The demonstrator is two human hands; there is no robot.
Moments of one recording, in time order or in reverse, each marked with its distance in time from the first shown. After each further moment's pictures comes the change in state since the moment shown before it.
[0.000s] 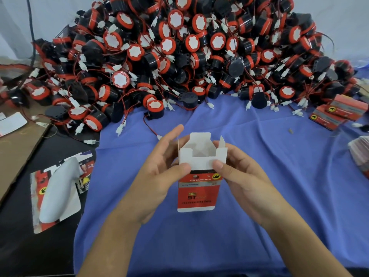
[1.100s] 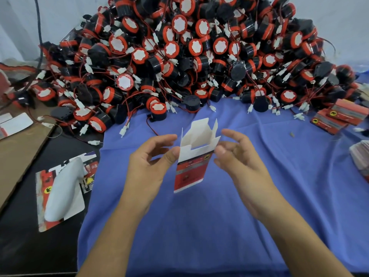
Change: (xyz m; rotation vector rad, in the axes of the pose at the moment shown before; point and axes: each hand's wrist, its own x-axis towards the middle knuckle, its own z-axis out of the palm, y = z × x) left_hand 0.009 -0.005 -0.014 0.198 0.360 0.071; right_hand 0.007 -0.010 0.016 -0.207 0.134 -0.133
